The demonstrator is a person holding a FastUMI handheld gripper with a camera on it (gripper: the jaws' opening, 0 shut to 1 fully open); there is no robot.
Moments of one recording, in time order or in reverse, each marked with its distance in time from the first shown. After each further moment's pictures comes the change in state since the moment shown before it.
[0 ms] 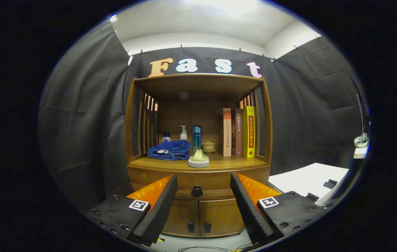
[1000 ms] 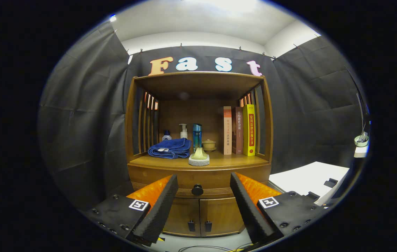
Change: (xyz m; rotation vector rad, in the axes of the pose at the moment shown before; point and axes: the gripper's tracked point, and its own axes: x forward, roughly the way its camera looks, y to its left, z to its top) arm 0.001 0.002 -0.005 0.003 0.011 0.005
